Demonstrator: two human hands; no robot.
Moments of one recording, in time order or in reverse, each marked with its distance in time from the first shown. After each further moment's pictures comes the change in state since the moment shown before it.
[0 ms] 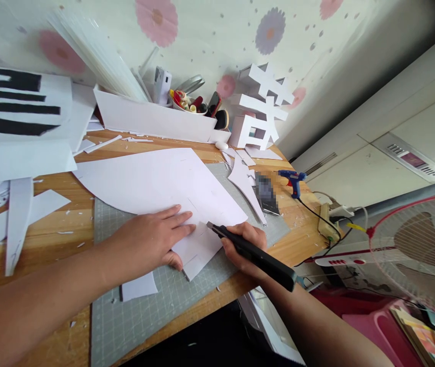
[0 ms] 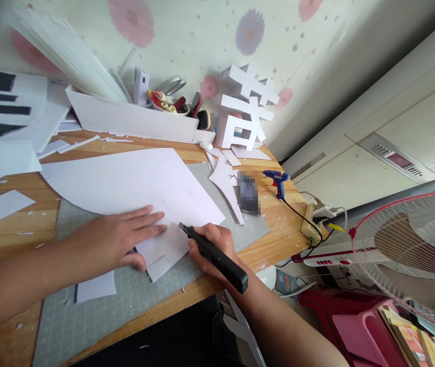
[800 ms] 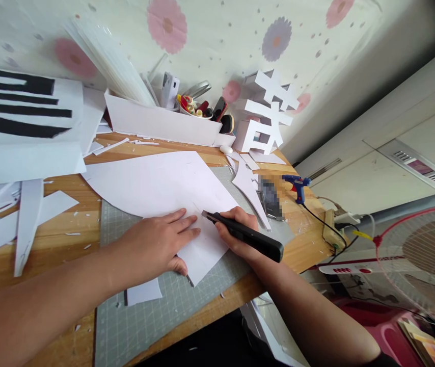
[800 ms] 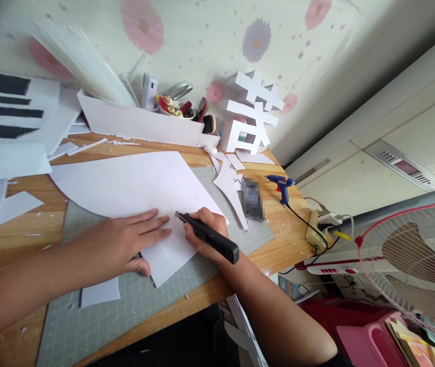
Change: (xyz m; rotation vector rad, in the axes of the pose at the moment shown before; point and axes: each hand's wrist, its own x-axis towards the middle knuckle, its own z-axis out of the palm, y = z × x) left_hand 0.002 0.004 -0.004 0.022 -0.028 0.010; right_hand 0.036 0.012 0.015 -0.015 -0.149 0.156
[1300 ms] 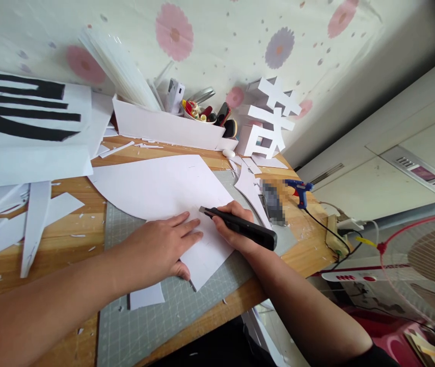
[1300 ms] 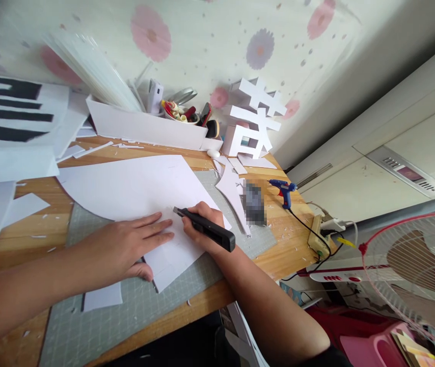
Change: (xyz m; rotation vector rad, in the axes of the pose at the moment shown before) left_hand 0.000 0.008 -0.011 -0.009 -0.038 -0.030; right_hand 0.023 0.008 0.016 0.070 0.043 -0.003
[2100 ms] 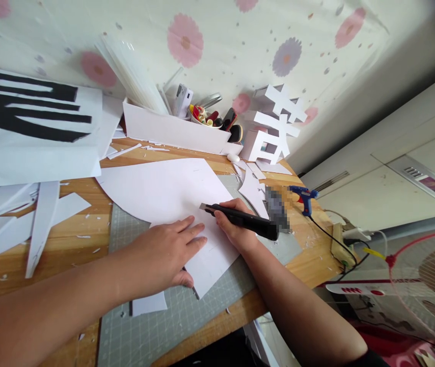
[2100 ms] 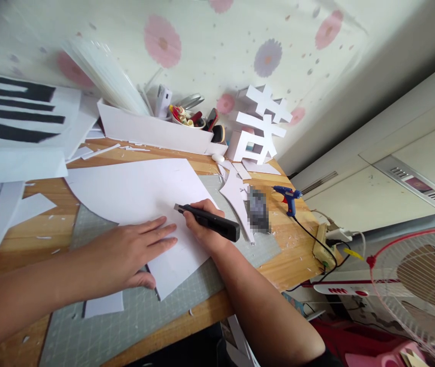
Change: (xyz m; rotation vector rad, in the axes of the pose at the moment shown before) left_hand -0.004 -0.001 0.010 0.070 0.139 0.100; right_hand 0.012 0.008 0.016 0.165 0.069 0.135
